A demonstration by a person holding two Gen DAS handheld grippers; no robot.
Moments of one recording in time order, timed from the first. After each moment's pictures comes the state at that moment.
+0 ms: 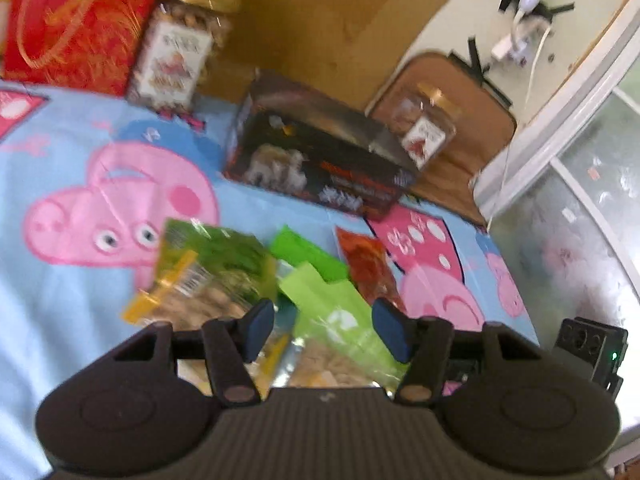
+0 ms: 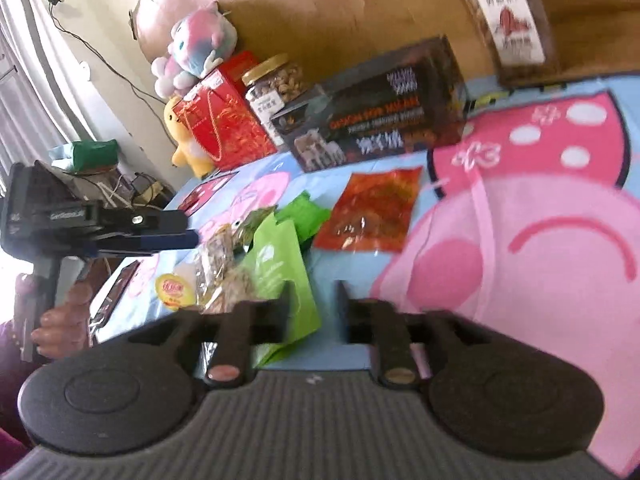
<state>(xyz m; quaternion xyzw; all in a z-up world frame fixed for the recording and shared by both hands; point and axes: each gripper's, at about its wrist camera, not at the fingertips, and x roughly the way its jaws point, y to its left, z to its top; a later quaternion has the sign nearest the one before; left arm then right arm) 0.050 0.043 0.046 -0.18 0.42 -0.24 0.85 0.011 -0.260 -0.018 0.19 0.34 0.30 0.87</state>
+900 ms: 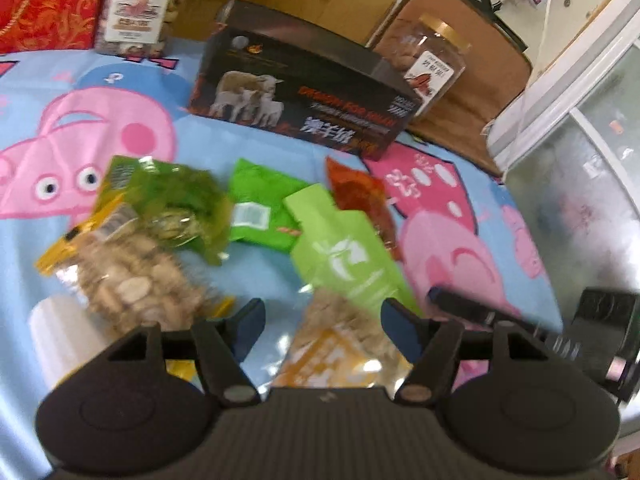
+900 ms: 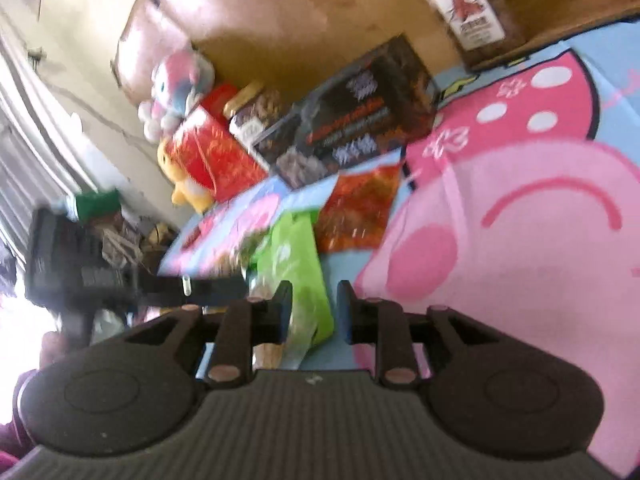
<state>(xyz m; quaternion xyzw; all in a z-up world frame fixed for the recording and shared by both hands) 0.050 -0.002 0.024 -0.15 0.48 -0.23 0.84 0.003 -0.282 -0.029 0.29 0.32 0.28 0.86</state>
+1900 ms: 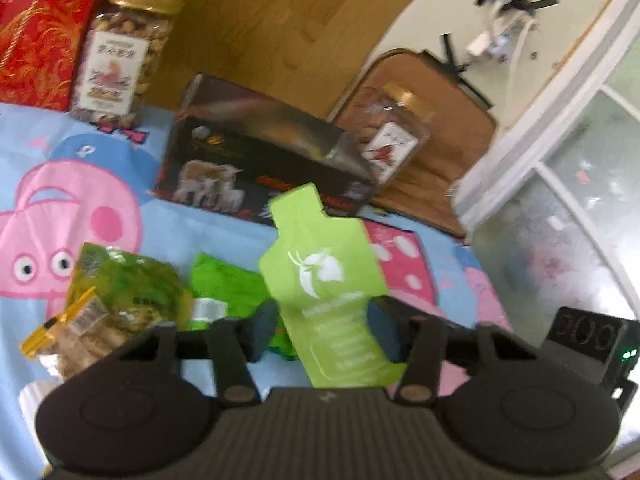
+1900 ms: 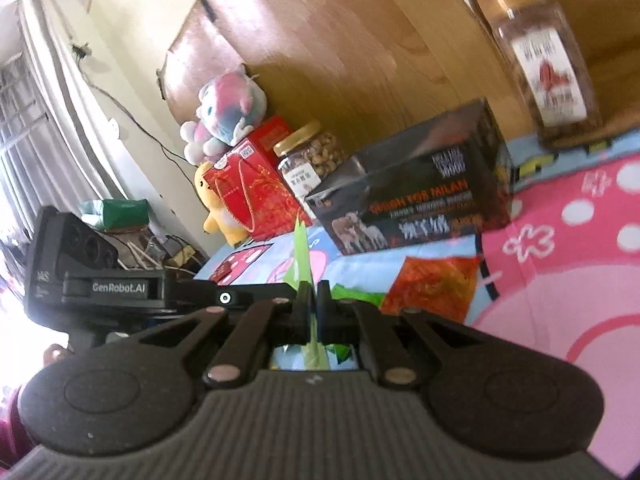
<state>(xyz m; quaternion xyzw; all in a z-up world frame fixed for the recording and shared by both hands) 0.065 -0.009 0.059 -0.19 0.39 -0.27 0.86 0.024 -0.241 0.006 0.24 0.24 0.32 0.89</state>
